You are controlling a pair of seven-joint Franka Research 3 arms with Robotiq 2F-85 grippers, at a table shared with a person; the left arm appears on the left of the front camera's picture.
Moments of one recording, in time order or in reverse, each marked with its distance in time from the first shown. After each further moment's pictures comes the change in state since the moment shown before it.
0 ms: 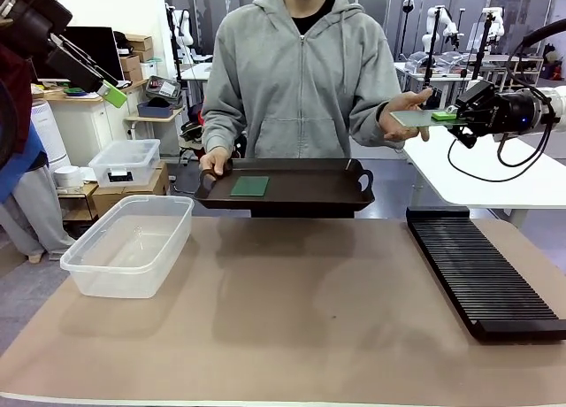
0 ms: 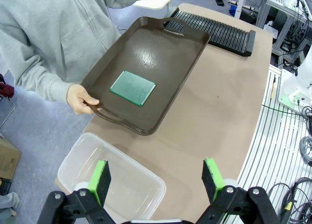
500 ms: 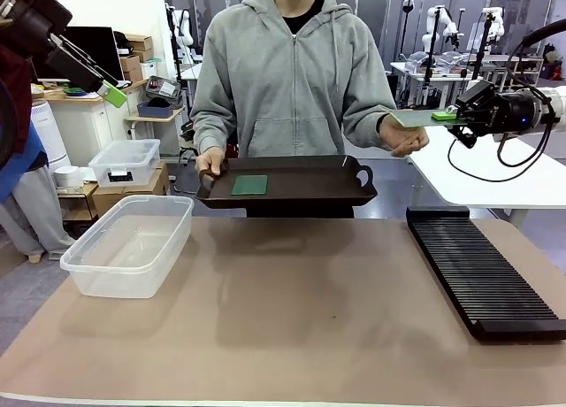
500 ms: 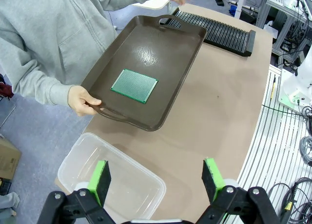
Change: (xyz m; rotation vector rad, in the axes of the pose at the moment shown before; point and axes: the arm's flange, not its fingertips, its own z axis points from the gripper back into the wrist) left arm 0.000 0.000 0.000 0.000 0.000 0.000; right arm 0.000 0.000 0.000 0.000 0.000 0.000
